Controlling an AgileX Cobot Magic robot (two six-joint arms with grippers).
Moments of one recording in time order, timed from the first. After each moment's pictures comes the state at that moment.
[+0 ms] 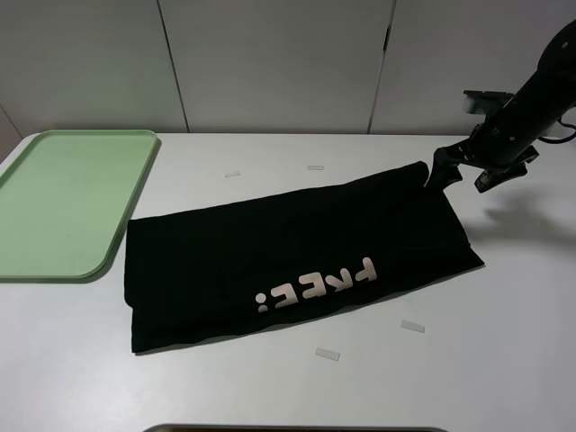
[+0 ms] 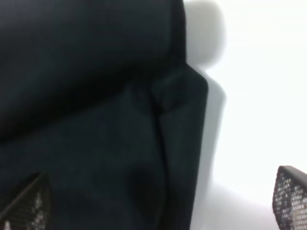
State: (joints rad) left arm 0.04 -0.01 -0.50 0.04 1.07 0.03; right arm -0.05 2.02 -1.35 0.30 0.77 -0.43
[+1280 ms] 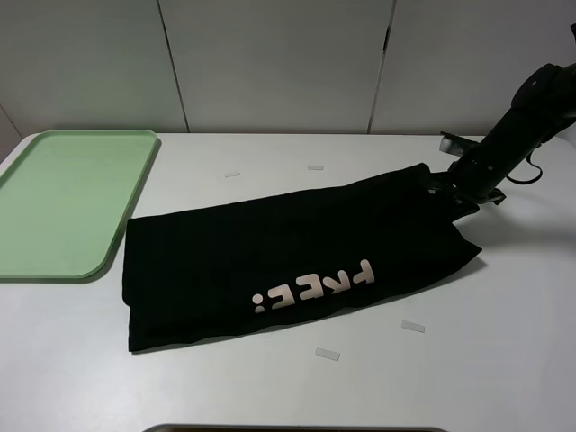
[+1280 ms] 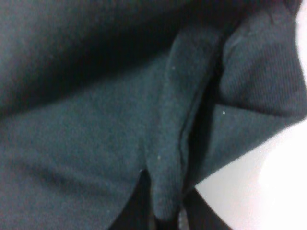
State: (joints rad) left arm 0.04 -0.01 -0.50 0.04 1.07 0.03; right arm -0.07 2.20 -1.40 0.48 0.95 -0.54
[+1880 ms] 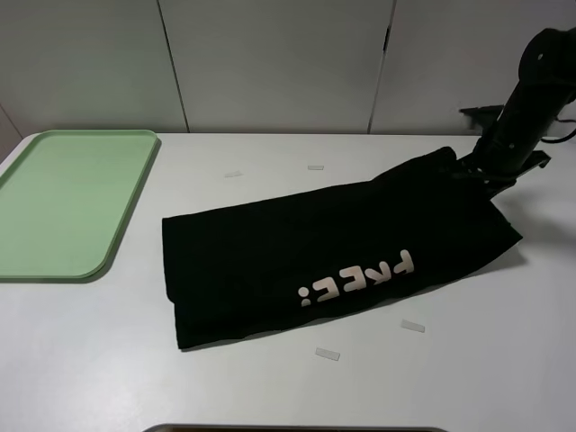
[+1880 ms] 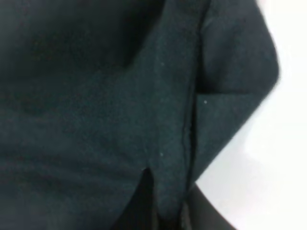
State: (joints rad) left arm 0.04 -0.01 -0.50 0.04 1.07 0.03; right arm 0.00 2.04 -1.40 0.00 0.87 -0.18
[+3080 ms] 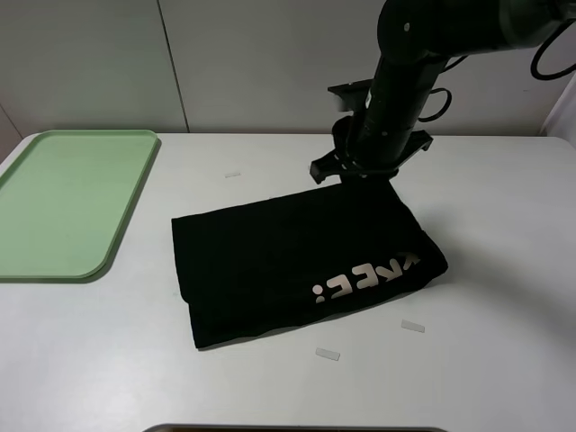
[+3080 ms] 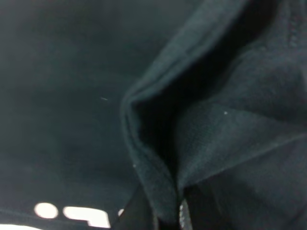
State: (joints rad) left arm 0.04 -0.01 -0.50 0.04 1.07 0.03; right arm 0.51 1.94 -1.40 0.07 0.91 0.08
